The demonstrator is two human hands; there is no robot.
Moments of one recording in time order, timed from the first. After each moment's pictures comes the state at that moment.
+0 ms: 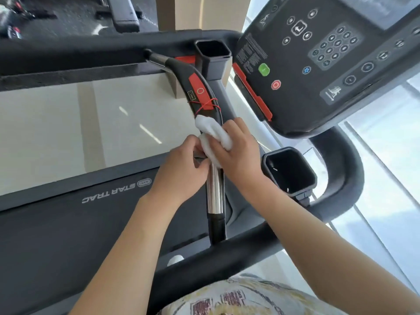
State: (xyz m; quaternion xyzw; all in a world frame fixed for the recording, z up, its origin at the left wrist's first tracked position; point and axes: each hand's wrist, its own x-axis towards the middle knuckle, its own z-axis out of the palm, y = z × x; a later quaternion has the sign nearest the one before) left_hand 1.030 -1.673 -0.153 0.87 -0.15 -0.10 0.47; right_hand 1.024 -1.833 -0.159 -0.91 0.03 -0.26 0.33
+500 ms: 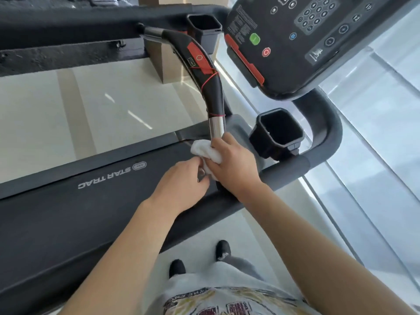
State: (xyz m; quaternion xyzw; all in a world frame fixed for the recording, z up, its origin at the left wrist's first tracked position) left_hand 0.931 -1.615 -0.175 0.90 -0.23 -0.19 0.32; right_hand 0.908 -1.779 -0.184 -0.97 0.04 -0.16 0.17
